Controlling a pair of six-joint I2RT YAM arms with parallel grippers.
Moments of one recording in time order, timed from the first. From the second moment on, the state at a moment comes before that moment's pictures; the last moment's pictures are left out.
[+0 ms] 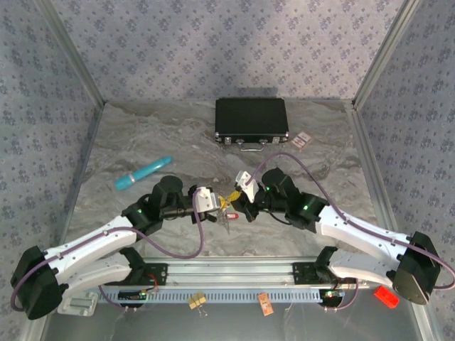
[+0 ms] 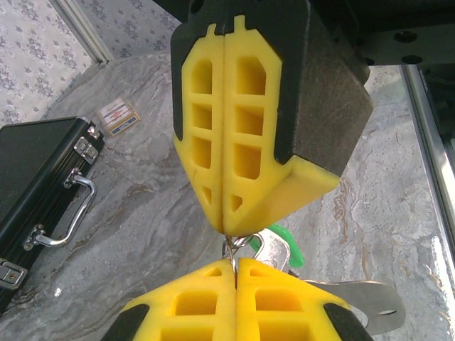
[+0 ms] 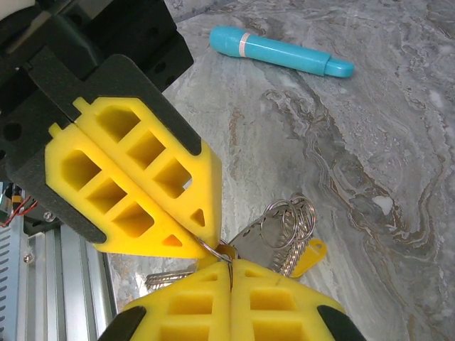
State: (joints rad) left arm -0.86 0.93 0.55 -0.03 0.36 0.46; right arm 0.89 1.05 0.71 -0.16 -0.30 -0.01
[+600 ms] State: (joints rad) left arm -0.86 0.90 0.51 0.02 0.32 0.48; right arm 0.87 1.08 0.71 -0.13 -0.33 0.05
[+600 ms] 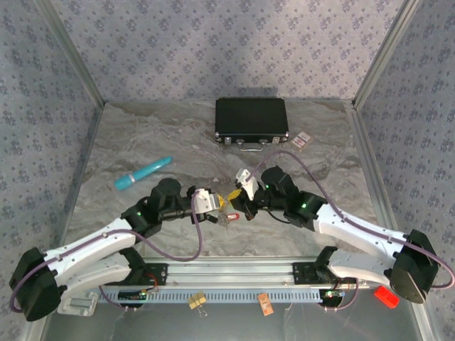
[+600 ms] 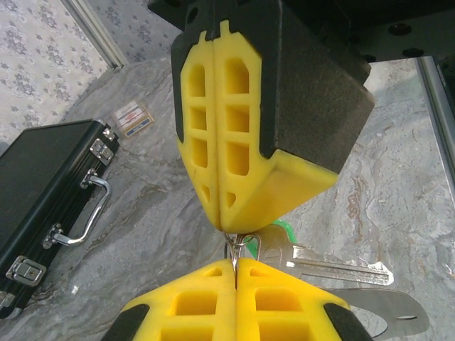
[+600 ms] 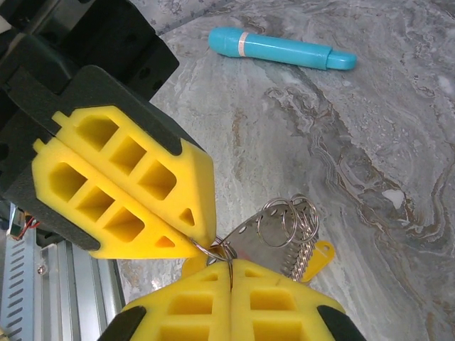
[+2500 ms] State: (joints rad) left arm -0.88 0.88 0.34 0.36 0.35 0.12; right arm 0.80 1.08 0.68 -0.11 -0.49 -0.26
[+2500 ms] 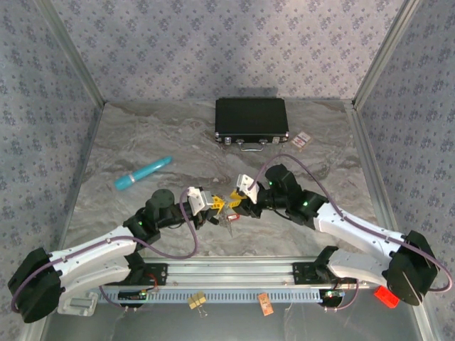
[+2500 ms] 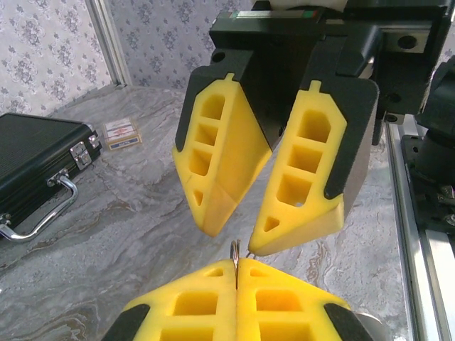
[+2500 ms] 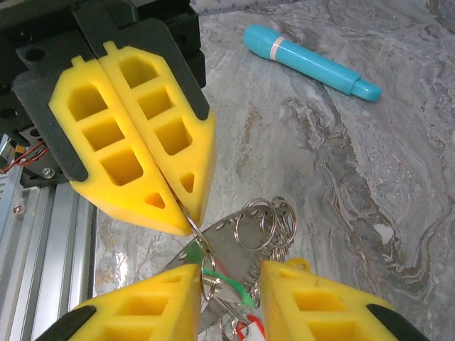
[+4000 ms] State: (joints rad) left arm -0.88 0.85 0.43 0.11 0.29 0.18; right arm 0.93 1.23 0.99 -0.53 -0.25 -0.51
